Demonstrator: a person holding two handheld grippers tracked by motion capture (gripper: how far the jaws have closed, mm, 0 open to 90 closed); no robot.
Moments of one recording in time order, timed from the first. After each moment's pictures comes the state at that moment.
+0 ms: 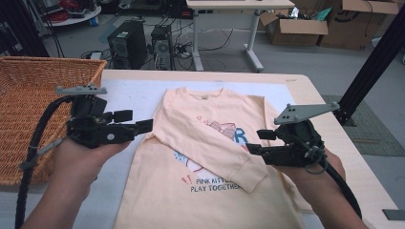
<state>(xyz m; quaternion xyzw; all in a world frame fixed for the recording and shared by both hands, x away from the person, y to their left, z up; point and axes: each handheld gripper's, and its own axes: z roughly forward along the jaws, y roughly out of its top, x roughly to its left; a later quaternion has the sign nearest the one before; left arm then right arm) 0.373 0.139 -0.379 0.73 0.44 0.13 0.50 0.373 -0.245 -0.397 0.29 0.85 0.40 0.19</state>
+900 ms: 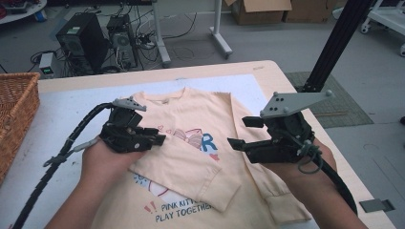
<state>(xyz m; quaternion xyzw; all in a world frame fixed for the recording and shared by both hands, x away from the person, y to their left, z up) 0.477 0.036 -0.439 0.86 0.35 0.10 0.37 0.398 -0.279 -0.390 0.31 0.83 0.41 0.21</state>
